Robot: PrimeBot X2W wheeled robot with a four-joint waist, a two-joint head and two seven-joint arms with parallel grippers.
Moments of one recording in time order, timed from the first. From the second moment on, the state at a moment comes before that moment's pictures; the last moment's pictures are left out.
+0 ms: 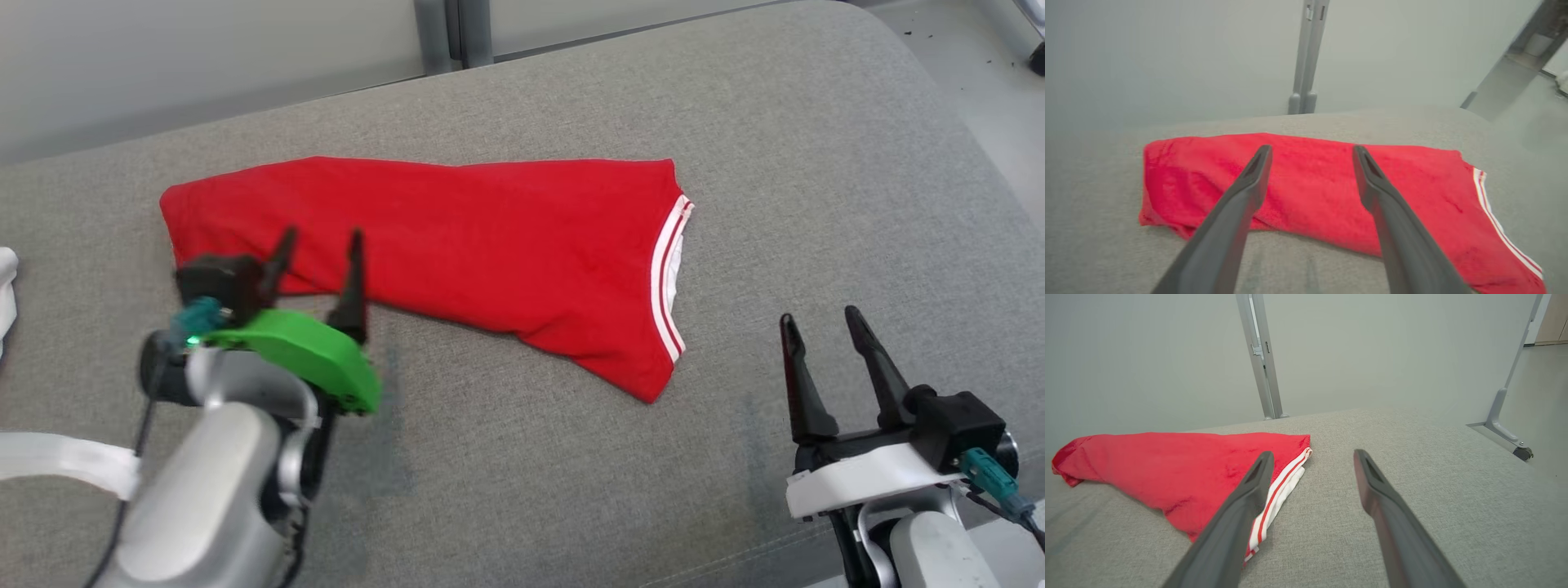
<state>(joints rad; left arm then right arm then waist) -0.49 0.36 -0.54 0.23 -0.72 0.24 -0.01 -0.06 -0.05 0.02 0.08 0.16 0.13 -0.26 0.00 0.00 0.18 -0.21</state>
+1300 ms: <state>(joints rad) -0.62 0.13 -0.95 0.55 -0.55 0.17 0.18 -0.04 -0.05 -0.08 0.03 0.23 0.13 -0.26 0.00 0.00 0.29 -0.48</state>
